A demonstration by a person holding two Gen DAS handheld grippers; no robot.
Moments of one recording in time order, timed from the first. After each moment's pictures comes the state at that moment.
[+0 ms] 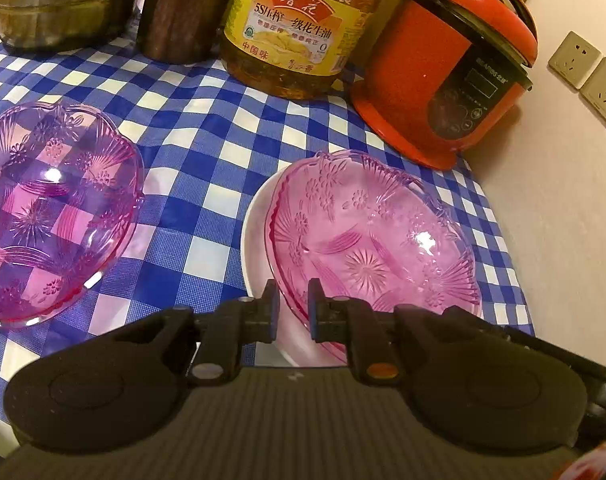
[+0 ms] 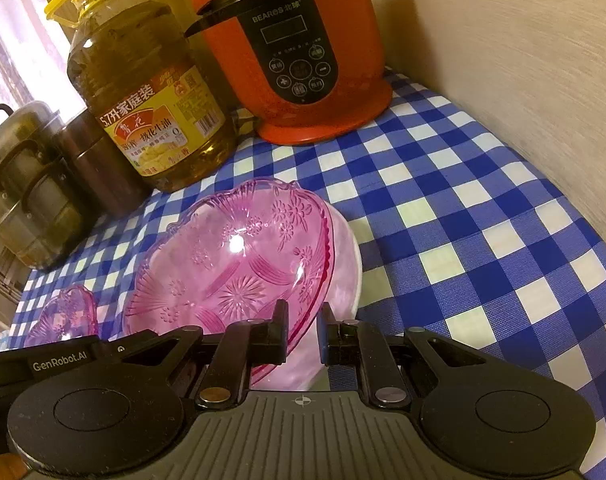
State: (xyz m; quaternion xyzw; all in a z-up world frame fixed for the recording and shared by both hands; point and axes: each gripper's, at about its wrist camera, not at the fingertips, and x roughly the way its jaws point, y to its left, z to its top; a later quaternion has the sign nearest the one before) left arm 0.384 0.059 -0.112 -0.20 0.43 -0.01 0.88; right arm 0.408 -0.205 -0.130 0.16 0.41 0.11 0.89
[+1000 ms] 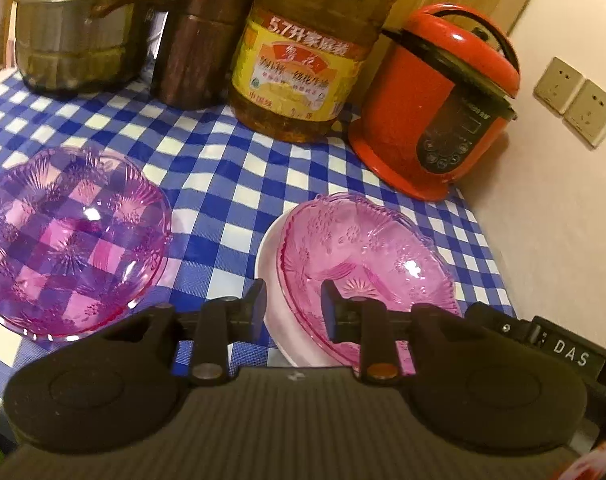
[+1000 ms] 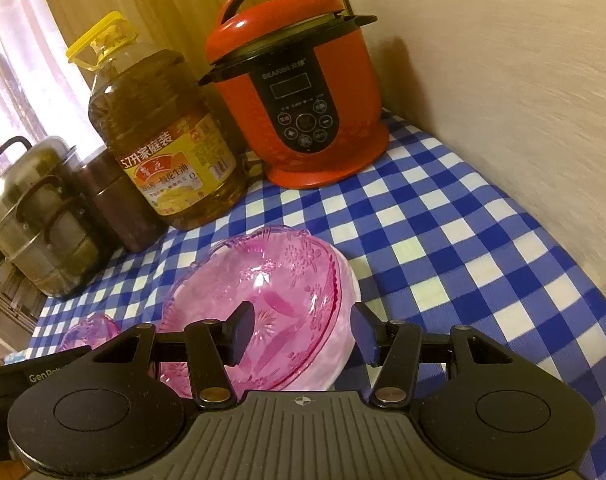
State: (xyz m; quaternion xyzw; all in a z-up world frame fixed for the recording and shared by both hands) left arm 0.357 0.065 -0.079 -0.19 0.38 0.00 0.91; right arm 0.383 -0.214 -0.097 0.18 0.36 0.11 0.91
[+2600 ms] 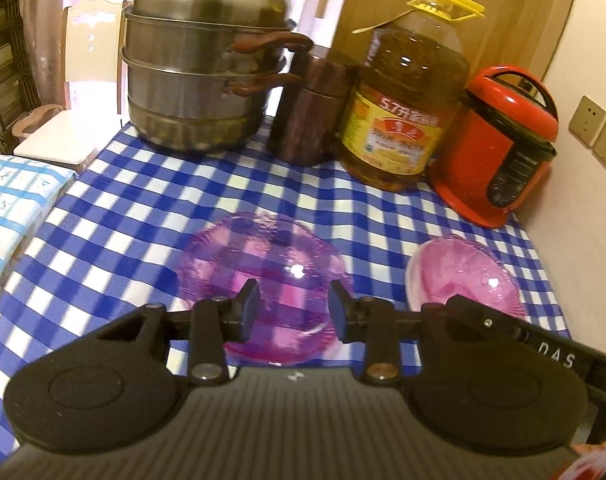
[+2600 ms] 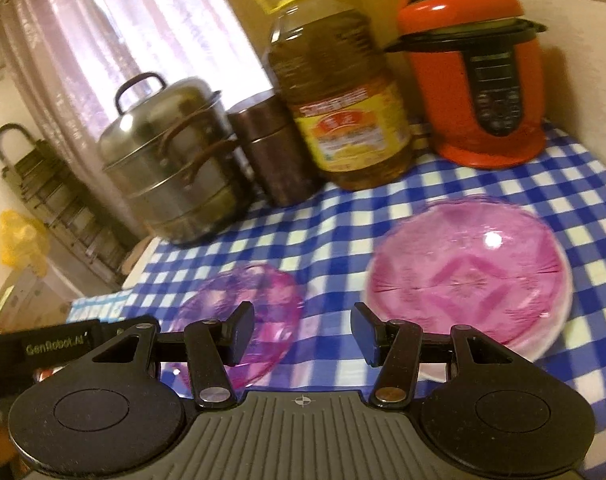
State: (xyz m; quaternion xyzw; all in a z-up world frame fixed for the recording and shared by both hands) left arm 0.280 0.195 -0.019 -0.14 0.37 0.07 0.92; right arm 0.341 -0.074 -0.061 0.15 0.36 0.26 0.88
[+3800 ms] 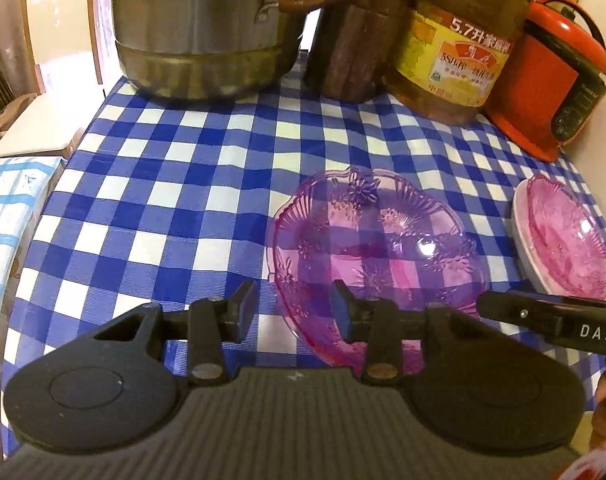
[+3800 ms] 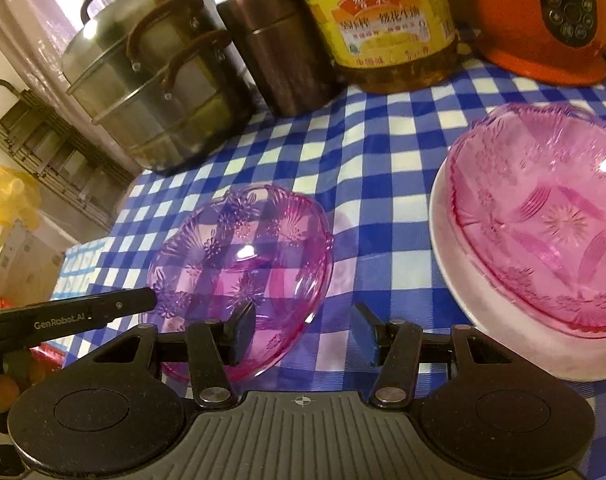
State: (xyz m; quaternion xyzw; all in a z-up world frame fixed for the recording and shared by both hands) left arm 0.343 0.288 -0.101 -0.08 0.46 0.03 0.89; right arm 0.396 -0.007 -0.138 0.13 0.47 0.27 0.83
